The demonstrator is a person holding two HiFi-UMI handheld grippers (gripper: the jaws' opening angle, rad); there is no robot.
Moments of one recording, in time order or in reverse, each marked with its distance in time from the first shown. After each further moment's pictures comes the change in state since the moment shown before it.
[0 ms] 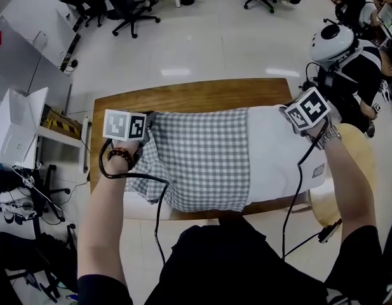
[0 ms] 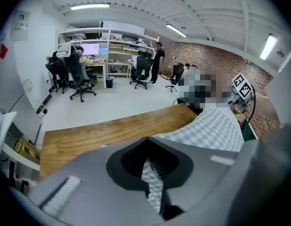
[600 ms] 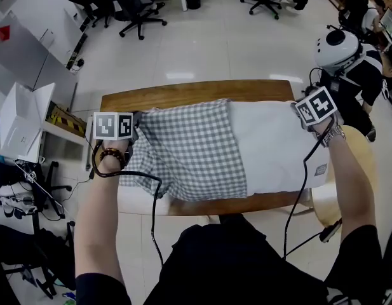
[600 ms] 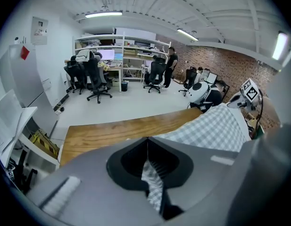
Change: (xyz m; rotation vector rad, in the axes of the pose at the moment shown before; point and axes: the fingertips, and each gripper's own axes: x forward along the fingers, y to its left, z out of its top) left arm -0.074 0.029 -0.017 -0.033 -0.044 0.179; right arm -0.012 -0.019 -0.027 0.076 -0.029 -0.099
